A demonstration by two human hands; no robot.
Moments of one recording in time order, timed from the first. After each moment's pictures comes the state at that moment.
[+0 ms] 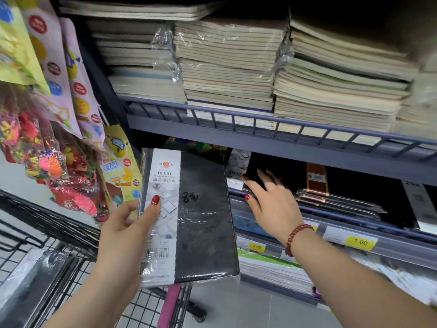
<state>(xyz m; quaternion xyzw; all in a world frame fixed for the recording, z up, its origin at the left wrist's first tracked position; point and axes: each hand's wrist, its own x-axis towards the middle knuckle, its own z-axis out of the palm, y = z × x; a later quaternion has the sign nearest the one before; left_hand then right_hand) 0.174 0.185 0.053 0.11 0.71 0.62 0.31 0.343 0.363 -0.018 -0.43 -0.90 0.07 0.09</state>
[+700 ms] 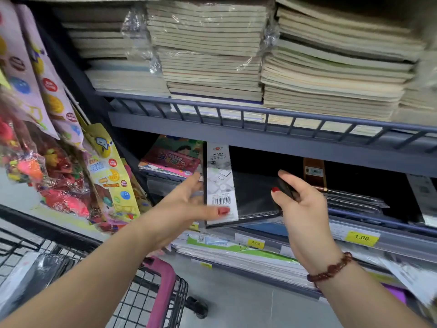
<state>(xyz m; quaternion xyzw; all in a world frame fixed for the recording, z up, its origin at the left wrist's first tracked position) 0.182 0.260 0.036 0.36 0.57 0.45 0.59 0.367 0.333 0.012 -0.50 -0.51 0.55 0.44</state>
